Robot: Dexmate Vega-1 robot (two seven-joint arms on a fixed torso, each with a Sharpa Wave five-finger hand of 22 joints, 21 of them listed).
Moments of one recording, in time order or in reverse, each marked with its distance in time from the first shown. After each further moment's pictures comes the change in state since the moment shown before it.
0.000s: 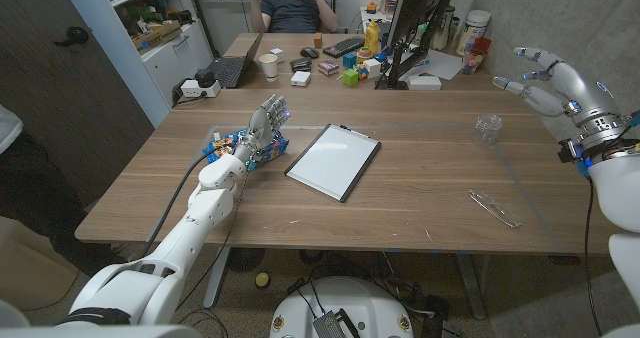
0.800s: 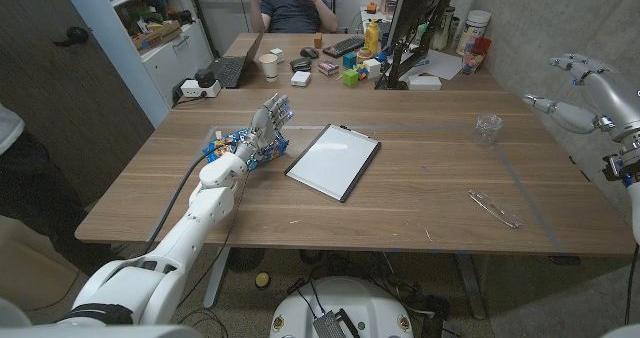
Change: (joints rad) left arm -0.016 -0.003 0.004 0.020 -0.001 -0.008 -0.032; left_hand 0.000 0.000 -0.008 0.000 0.000 0.000 0.000 0.000 0.000 0.000 0.000 0.000 0.000 0.000 0.000 0.000 0.000 0.000 0.000 0.000 0.000; right arm -0.076 0.143 0.104 -0.155 -0.327 0.022 -0.001; right_hand 0.079 0.003 0.025 -0.019 0.000 0.018 -0.018 0.000 0.000 -0.014 -0.025 -0.001 0.005 -0.011 -0.011 -0.004 0.000 -0.005 -0.005 0.000 0.000
